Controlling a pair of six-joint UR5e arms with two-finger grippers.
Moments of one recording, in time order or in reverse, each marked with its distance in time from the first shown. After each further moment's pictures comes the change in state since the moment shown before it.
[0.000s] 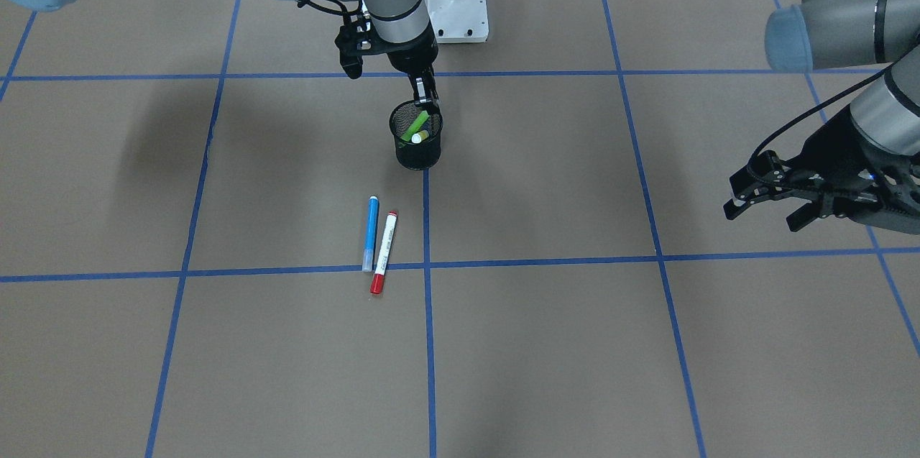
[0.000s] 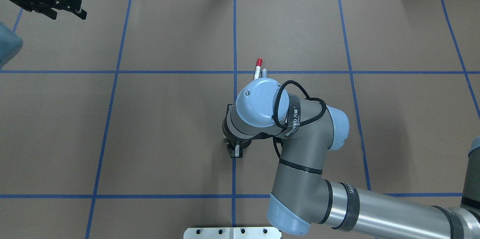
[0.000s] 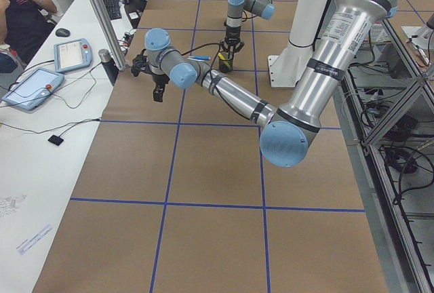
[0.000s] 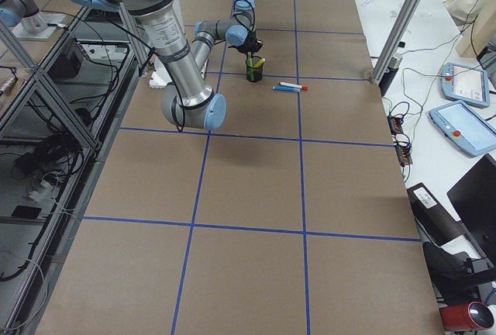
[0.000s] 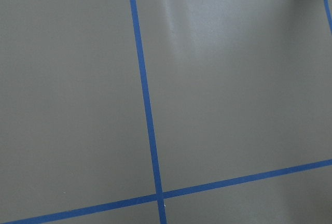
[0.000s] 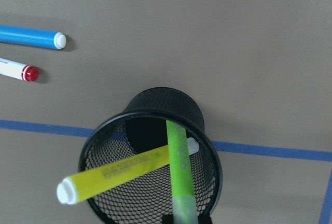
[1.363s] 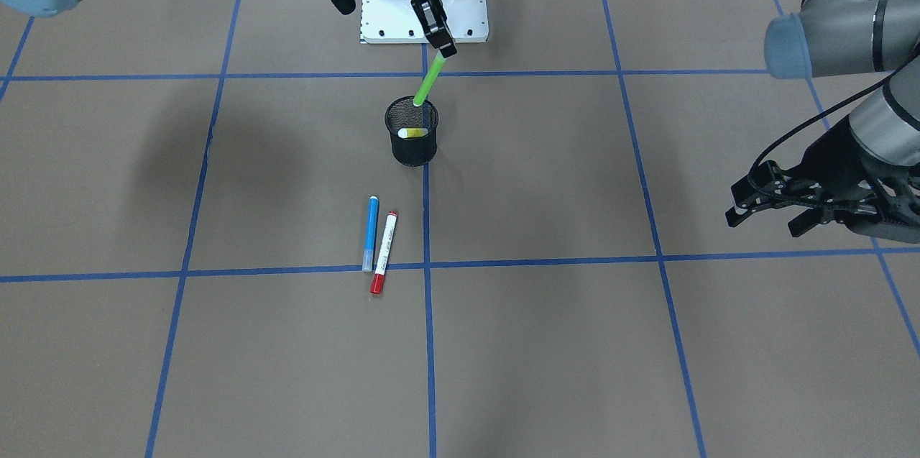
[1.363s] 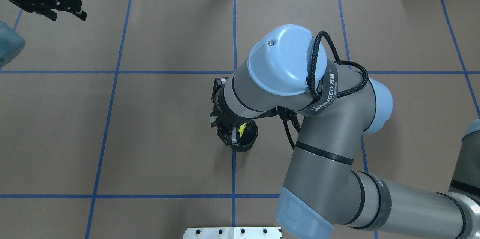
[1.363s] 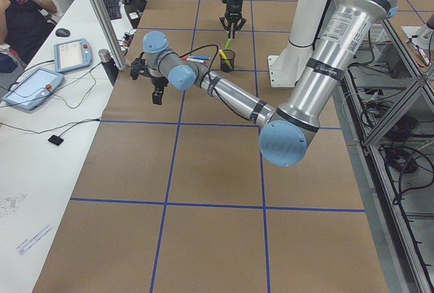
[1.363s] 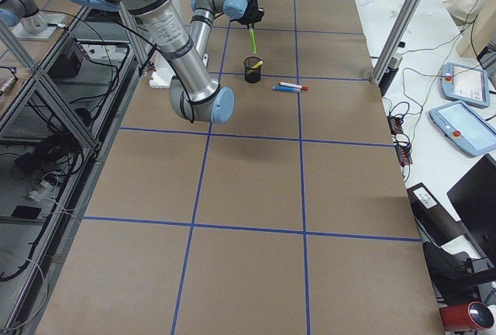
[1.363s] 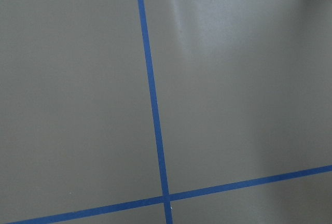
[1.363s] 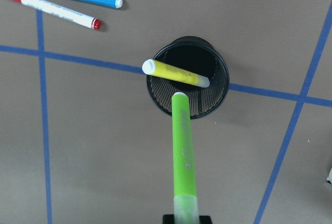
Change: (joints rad) left arm 0.003 -0.006 0.031 0.001 0.003 -0.005; right arm 0.078 0.095 0.219 -0.188 0.078 -0.182
